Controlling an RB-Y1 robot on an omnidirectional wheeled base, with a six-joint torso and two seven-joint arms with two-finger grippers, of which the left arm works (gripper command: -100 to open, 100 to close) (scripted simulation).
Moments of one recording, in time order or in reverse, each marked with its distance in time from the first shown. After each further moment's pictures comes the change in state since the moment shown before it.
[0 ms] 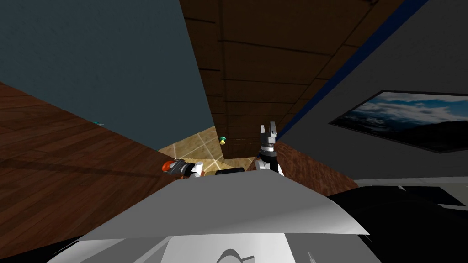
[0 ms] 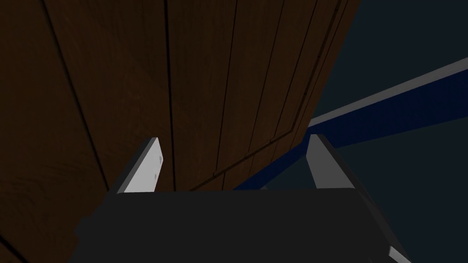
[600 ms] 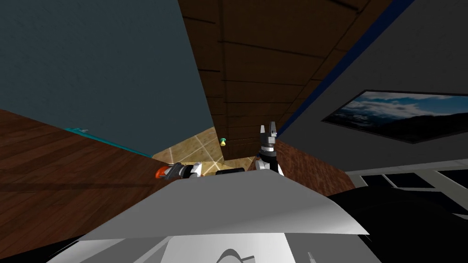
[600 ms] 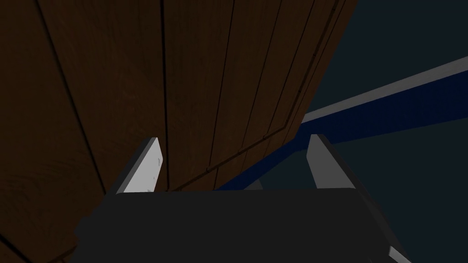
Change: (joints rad) arm -0.005 -0.022 0.090 -0.009 0.018 -0.045 -0.017
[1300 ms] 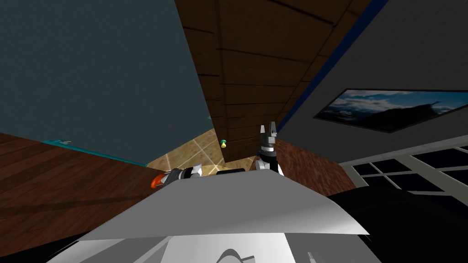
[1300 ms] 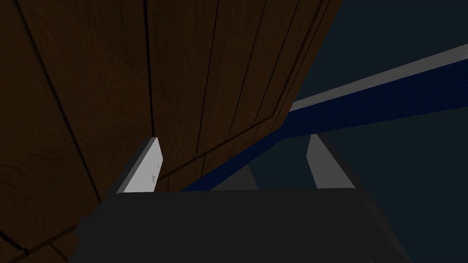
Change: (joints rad) arm -0.045 -0.023 0.141 0.076 0.032 -0.087 0.002
